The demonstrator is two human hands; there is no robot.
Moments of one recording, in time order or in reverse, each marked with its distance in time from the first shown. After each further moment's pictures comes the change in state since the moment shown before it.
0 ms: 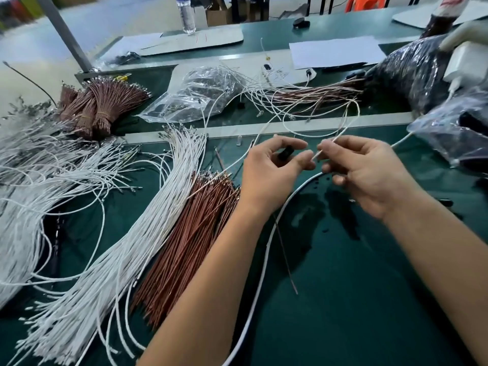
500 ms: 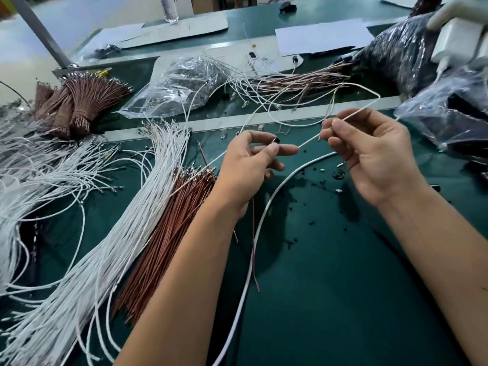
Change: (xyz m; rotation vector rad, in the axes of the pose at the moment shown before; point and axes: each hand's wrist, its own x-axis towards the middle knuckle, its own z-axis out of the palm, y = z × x) left_hand 0.005 0.000 -0.010 -0.149 -0.110 -0.244; right_hand 0.005 0.000 -0.023 0.234 0.044 -0.215
